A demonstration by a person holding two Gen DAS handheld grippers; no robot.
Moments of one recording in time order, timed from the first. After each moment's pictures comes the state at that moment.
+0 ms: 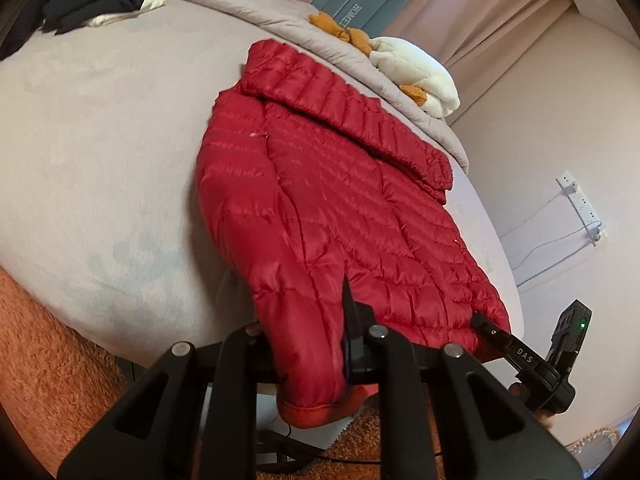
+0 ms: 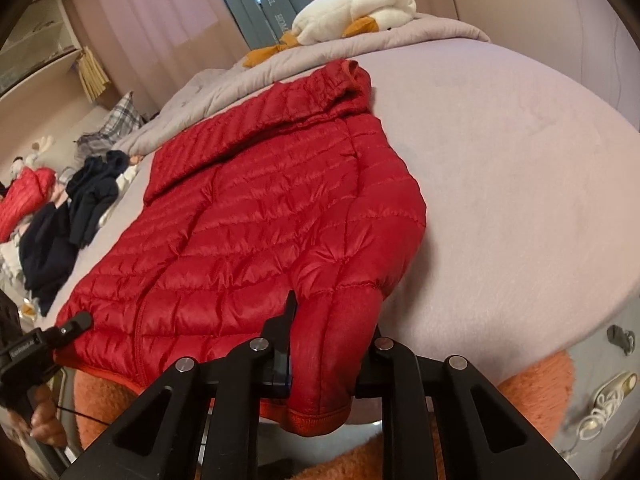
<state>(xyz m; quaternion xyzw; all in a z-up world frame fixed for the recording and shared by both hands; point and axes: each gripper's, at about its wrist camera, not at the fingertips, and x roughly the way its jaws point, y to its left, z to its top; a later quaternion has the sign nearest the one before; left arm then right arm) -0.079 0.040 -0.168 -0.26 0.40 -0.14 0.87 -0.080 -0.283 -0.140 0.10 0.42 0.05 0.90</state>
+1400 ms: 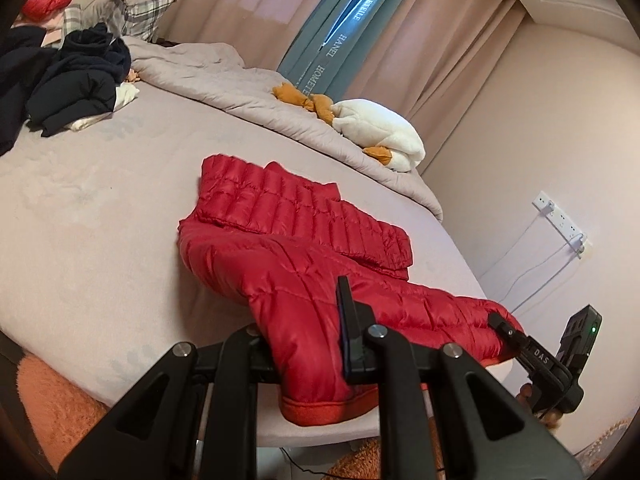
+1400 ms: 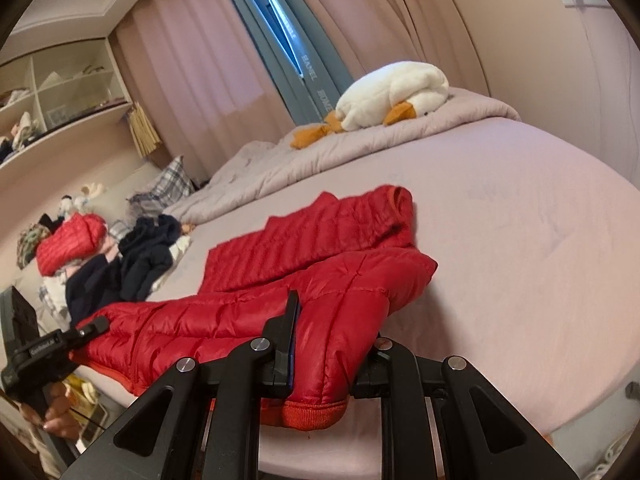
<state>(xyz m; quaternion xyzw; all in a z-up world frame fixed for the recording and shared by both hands) -0.073 0.039 -0.066 -0.22 0.29 -0.15 0.92 -0.067 -0.294 -0.055 0.13 0.30 0.12 0.94</state>
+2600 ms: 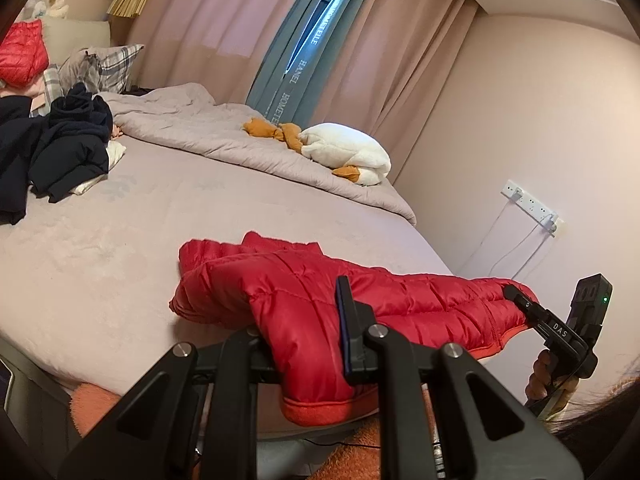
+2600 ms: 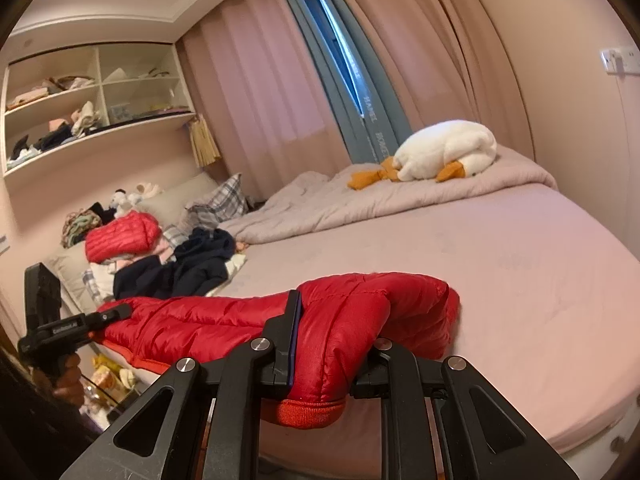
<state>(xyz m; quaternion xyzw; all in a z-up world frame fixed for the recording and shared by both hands) -0.135 0.067 0.014 -0.17 0.25 -0.19 0.93 -0.113 -0.284 0.020 0.09 0.23 0.21 0.95</state>
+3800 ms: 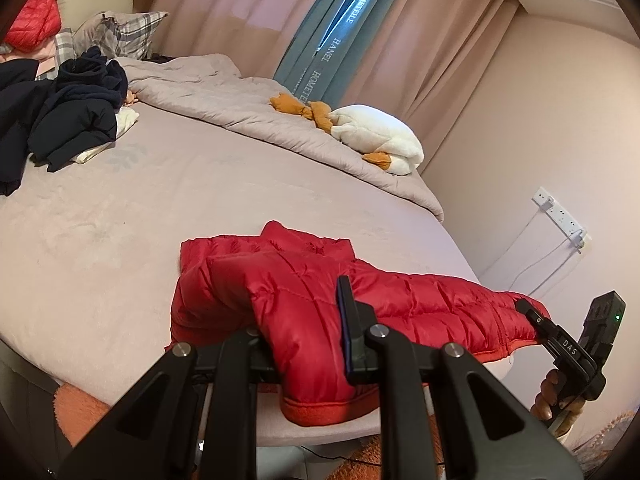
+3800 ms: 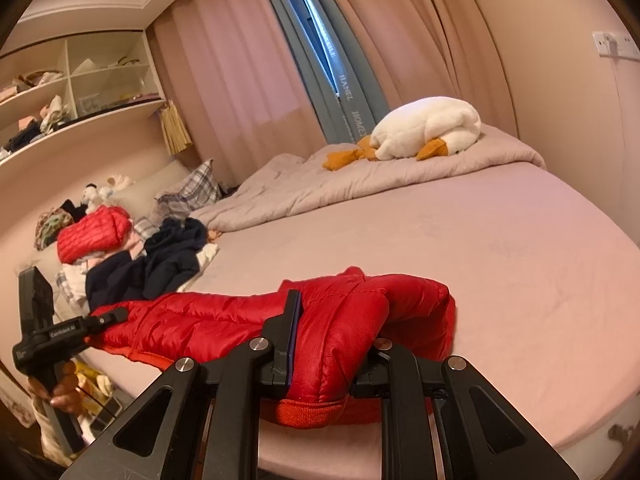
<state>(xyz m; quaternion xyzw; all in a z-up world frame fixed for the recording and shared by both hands) -0.065 0.065 -0.023 -0.20 0.30 -0.15 0.92 -0.077 -0.276 -0.001 0.09 0.27 0.16 0.95</state>
